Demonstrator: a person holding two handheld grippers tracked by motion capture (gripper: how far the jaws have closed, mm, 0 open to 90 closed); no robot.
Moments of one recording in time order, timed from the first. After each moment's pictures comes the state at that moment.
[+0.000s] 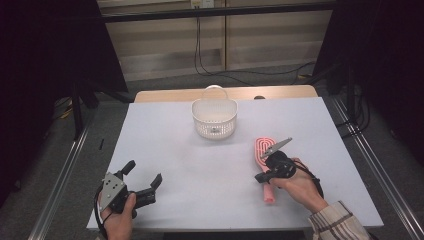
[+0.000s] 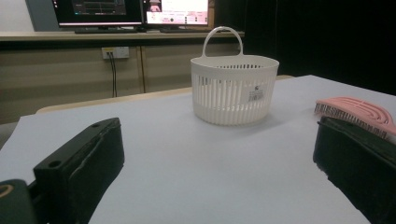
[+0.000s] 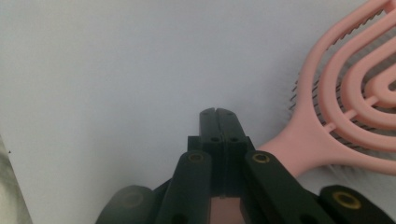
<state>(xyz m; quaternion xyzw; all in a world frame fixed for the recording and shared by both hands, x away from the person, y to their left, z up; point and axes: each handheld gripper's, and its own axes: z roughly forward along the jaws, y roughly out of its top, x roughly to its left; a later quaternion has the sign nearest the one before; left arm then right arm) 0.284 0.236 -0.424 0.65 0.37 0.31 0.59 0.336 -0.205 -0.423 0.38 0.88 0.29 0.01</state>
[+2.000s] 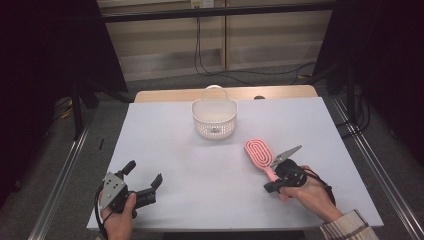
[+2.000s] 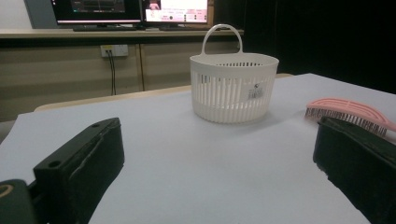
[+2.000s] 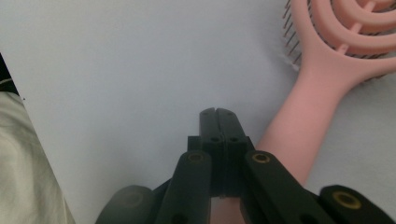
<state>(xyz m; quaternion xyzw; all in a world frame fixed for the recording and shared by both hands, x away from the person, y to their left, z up) 0.285 0.236 -0.425 0.66 0.37 0.30 0.58 0.313 -0.226 -0.427 0.38 0.89 0.27 -0.01</state>
